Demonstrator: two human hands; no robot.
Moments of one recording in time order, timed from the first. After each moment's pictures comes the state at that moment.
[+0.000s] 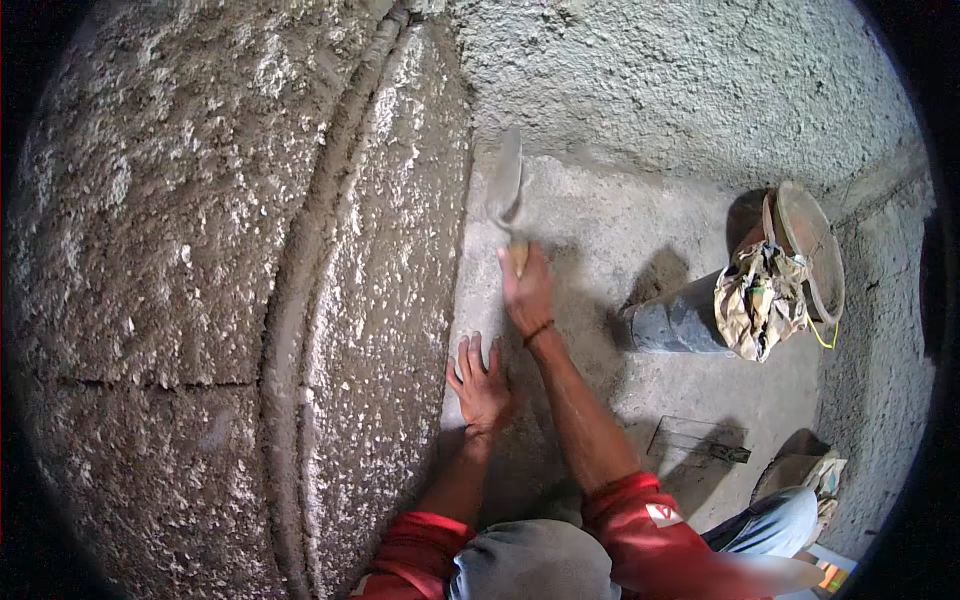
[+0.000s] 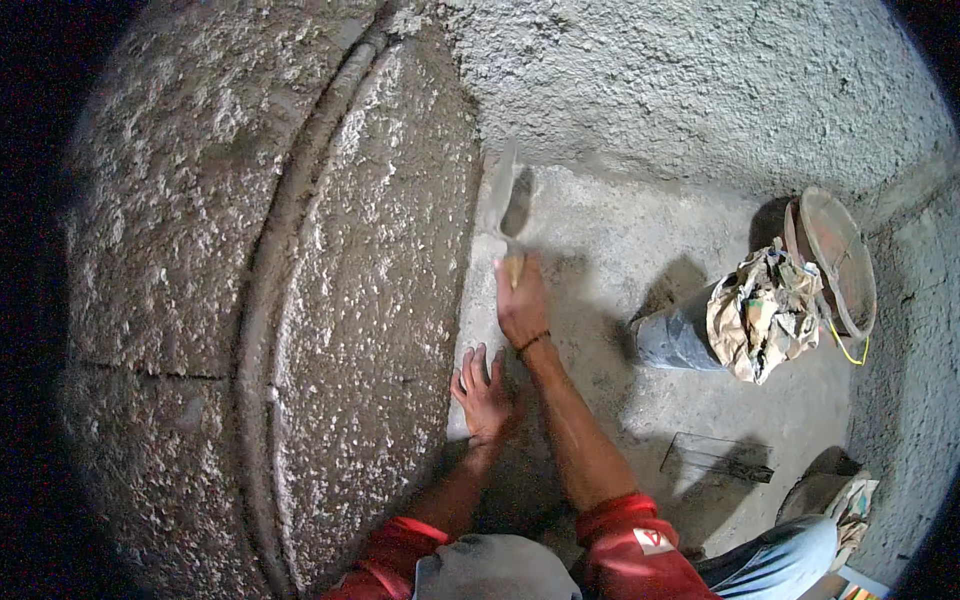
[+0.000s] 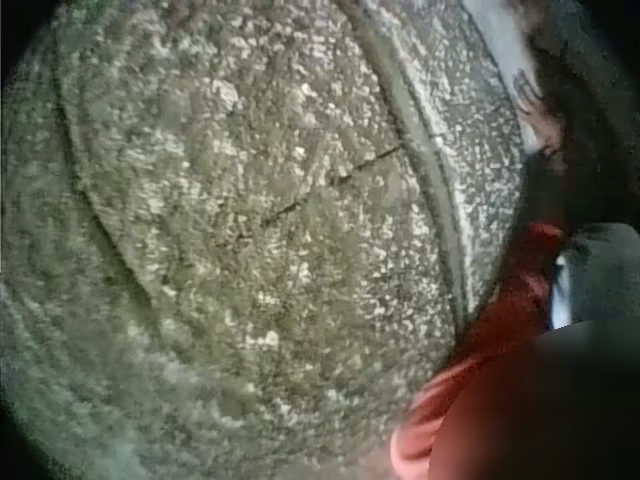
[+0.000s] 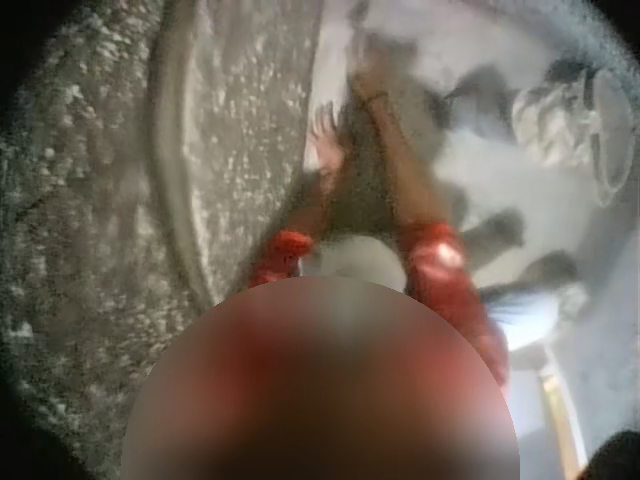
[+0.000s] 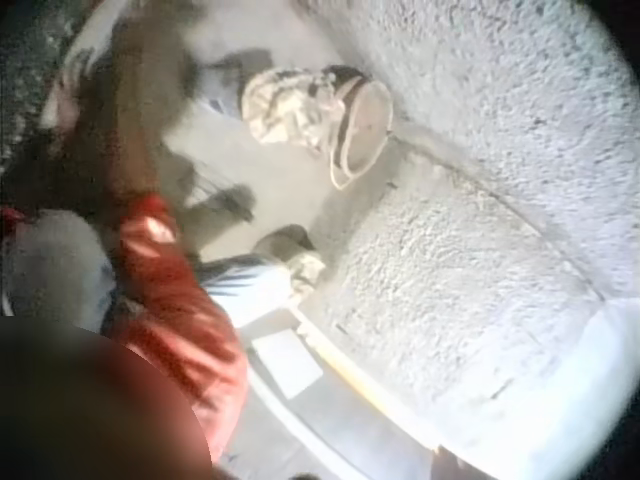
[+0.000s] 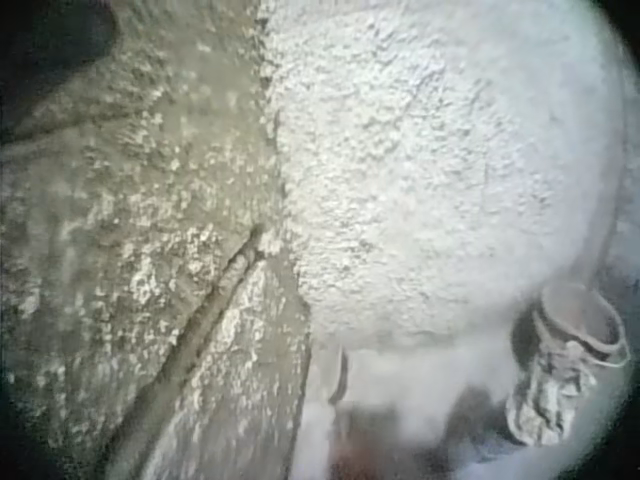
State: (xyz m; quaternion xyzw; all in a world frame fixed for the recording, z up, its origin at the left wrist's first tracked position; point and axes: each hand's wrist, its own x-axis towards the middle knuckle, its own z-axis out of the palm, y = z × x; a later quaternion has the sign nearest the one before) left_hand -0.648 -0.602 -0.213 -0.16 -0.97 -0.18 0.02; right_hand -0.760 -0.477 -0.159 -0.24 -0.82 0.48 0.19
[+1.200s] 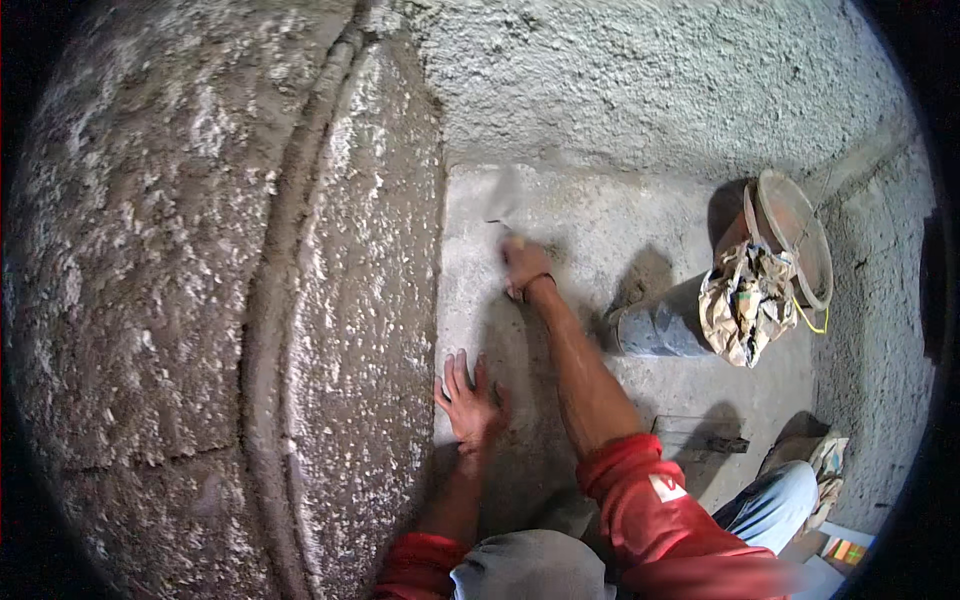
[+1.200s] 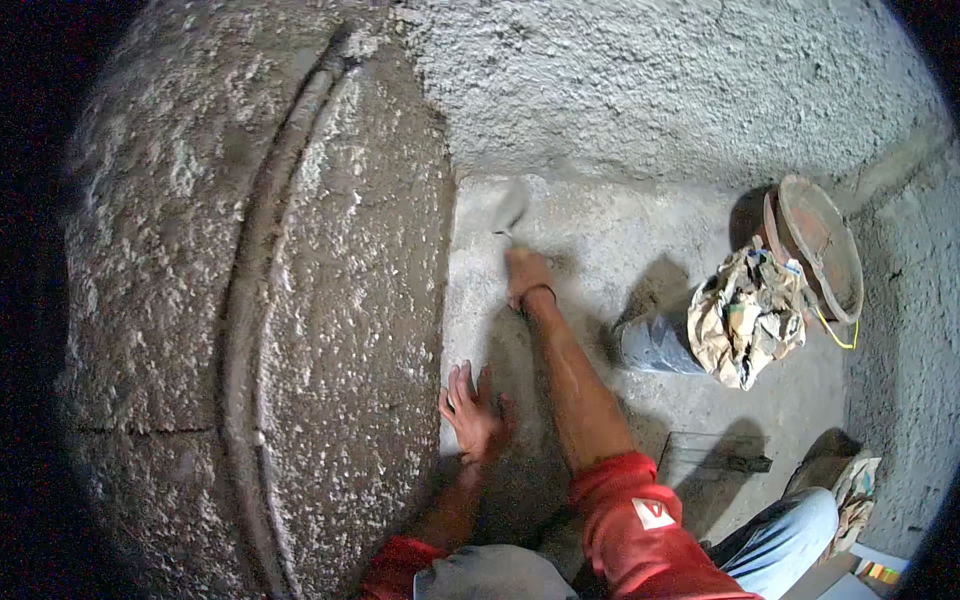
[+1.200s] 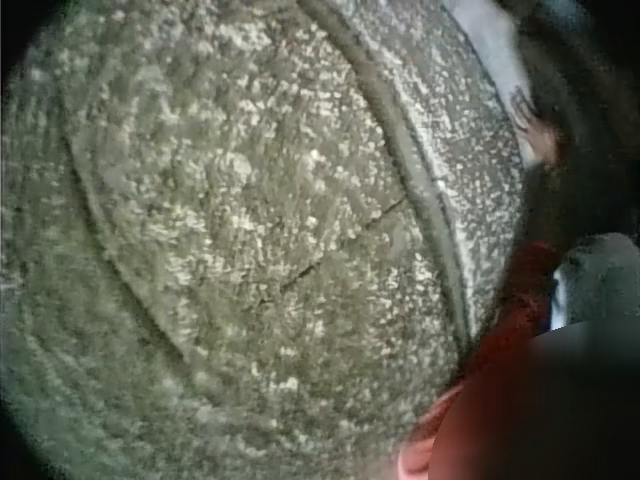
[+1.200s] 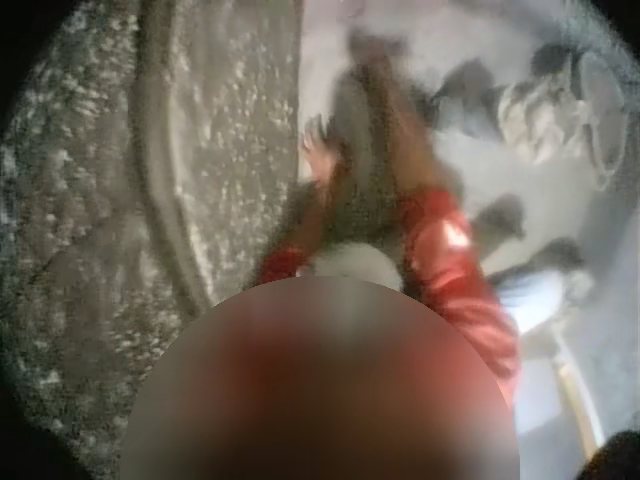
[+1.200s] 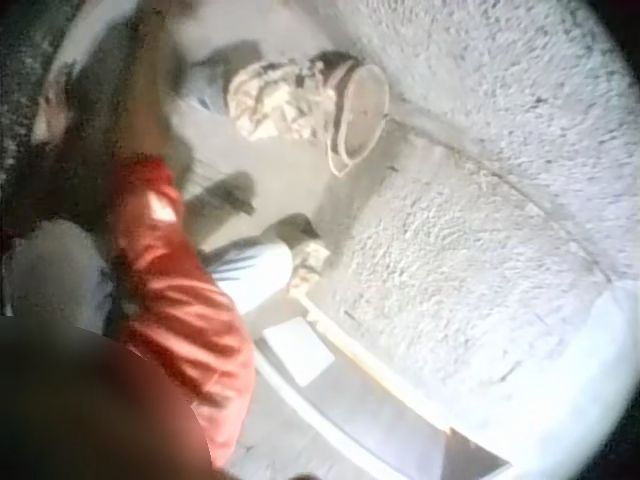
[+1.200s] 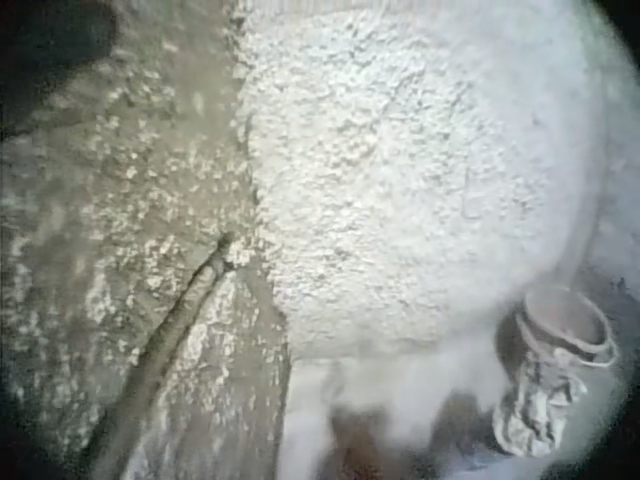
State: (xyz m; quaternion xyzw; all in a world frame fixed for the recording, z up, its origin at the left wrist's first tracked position) left_hand -0.649 -0.602 -0.217 -0.15 -0.97 -0.19 0.03; right_hand -0.820 -0.404 -0.246 -0.33 -0.76 0.56 -0.02
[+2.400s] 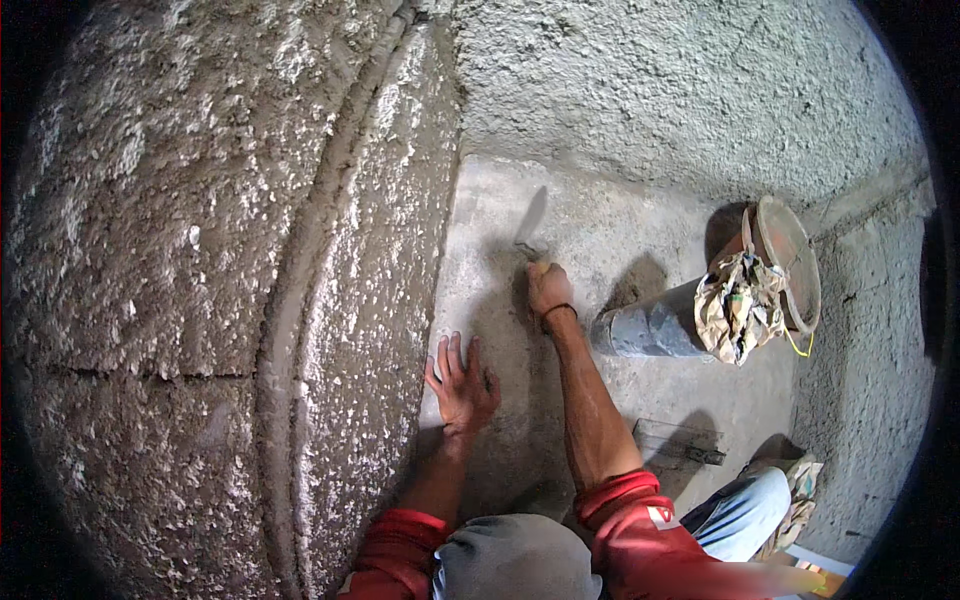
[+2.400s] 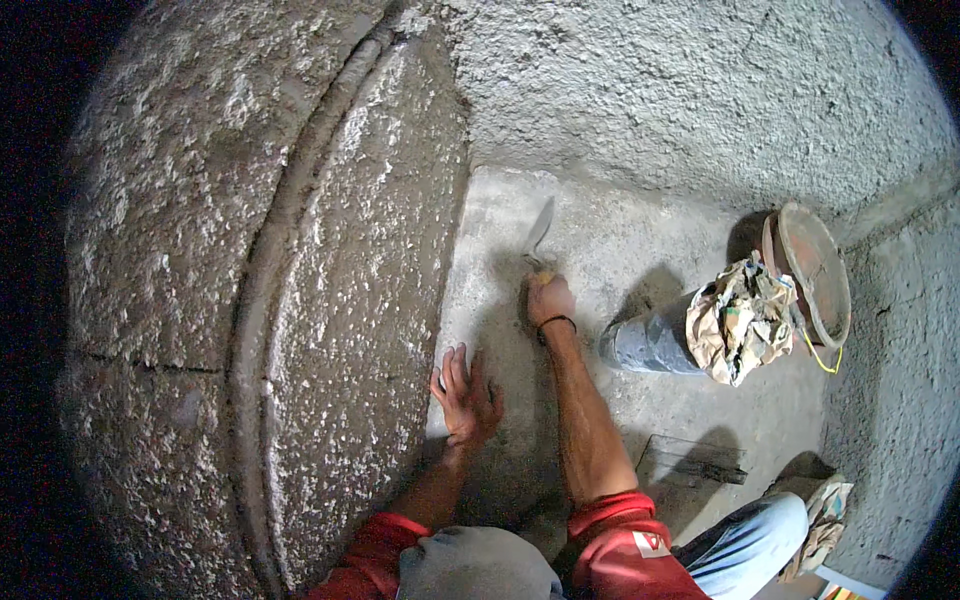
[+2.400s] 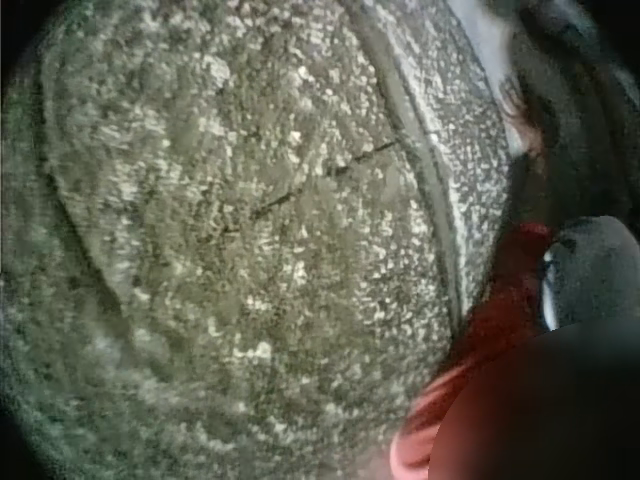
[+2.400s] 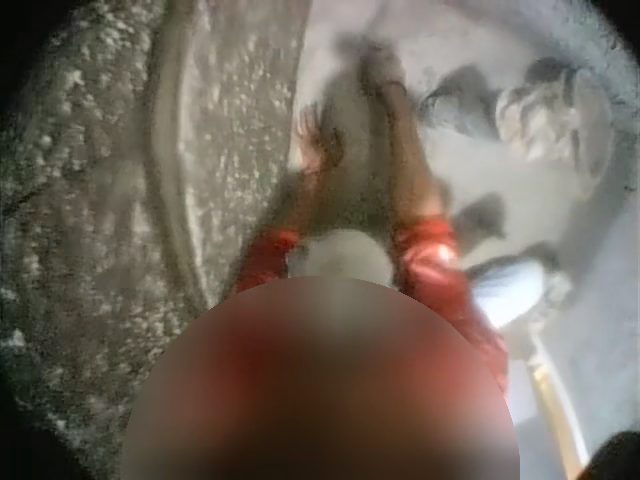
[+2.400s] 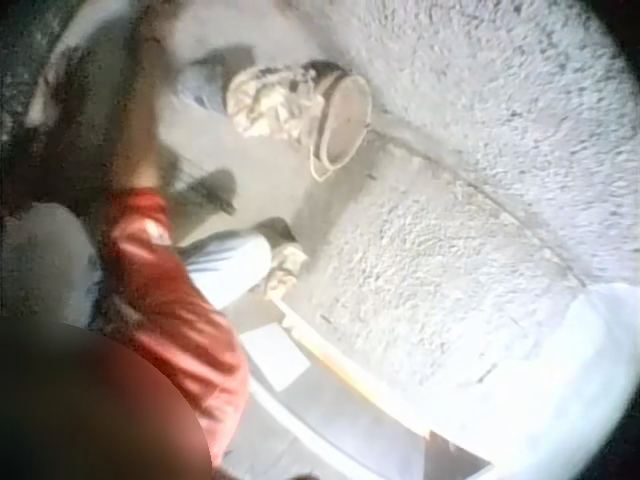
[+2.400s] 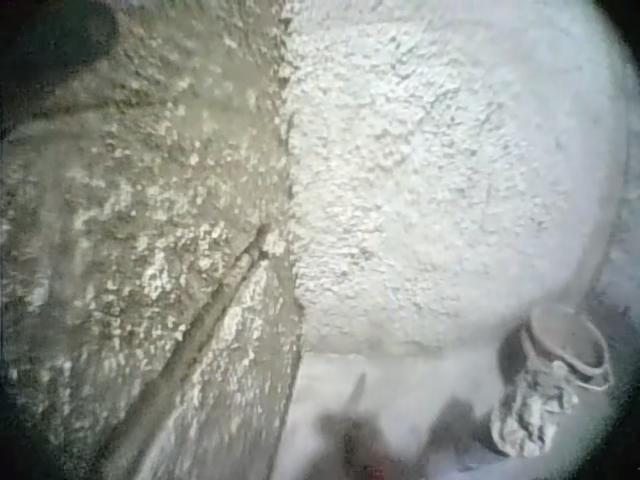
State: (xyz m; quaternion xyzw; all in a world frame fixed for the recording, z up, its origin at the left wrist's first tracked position) left_hand -0.648 -0.596 -0.203 -0.17 -0.97 -0.18 0.03; right_hand -0.754 -0.403 -0.192 -0.34 -0.85 0.41 -0.01
